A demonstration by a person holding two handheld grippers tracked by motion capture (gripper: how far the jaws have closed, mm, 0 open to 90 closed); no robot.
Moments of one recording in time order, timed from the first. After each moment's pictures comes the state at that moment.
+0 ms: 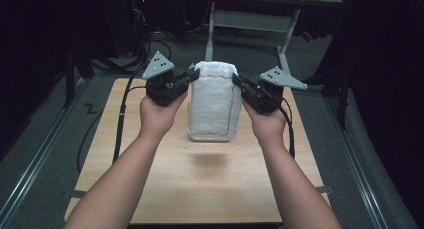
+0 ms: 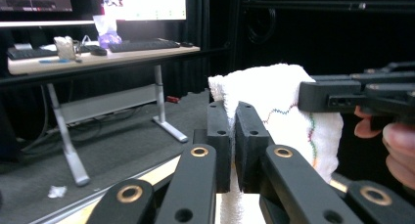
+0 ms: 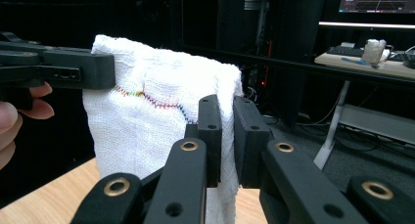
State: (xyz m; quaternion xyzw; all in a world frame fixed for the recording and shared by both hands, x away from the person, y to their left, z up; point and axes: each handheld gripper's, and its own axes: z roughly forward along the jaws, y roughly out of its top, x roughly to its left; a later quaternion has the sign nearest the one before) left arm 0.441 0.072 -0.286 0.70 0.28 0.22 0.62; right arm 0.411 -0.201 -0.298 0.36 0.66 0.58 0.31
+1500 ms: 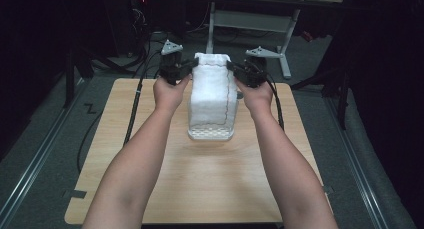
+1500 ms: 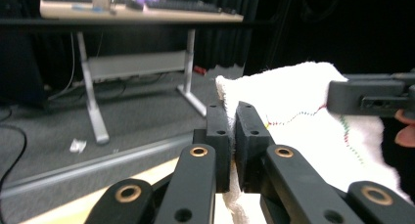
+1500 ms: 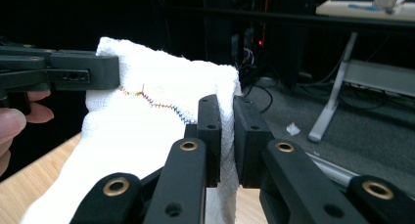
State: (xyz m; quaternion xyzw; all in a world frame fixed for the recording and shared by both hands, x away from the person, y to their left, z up) left arm 0.555 0.054 -0.334 0.70 0.37 0.21 0.57; right arm 0.532 -0.203 -0.328 0.42 0.69 0.53 0.26
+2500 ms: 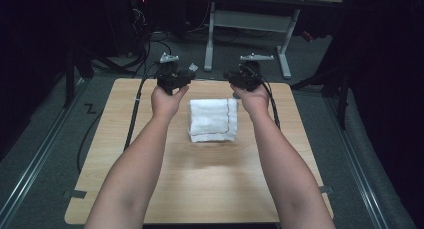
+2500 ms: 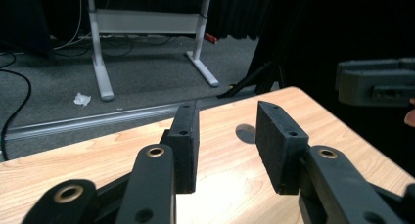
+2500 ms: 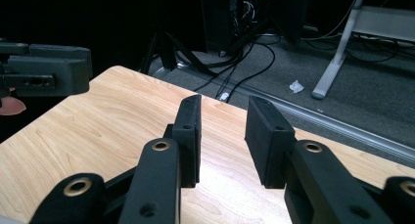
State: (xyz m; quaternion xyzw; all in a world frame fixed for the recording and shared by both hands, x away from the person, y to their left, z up) left arm 0.562 0.066 -0.370 0.72 0.42 0.18 0.53; right arm 0.557 -0.203 -0.360 0.46 0.72 0.48 0.21
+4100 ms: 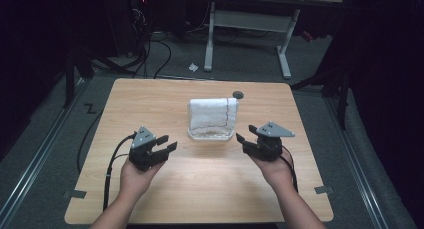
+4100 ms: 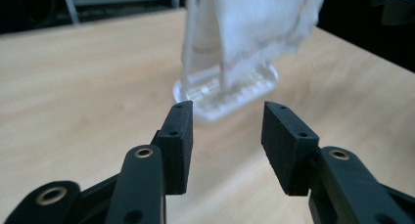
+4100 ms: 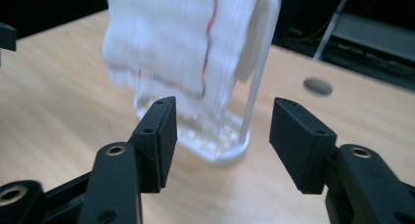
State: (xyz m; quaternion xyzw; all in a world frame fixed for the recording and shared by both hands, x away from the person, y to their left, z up) left arm 0.361 0.133 -0.468 0.77 0.37 0.16 0.50; right arm 0.362 -0.234 -0.437 0.41 0.75 0.45 0.28
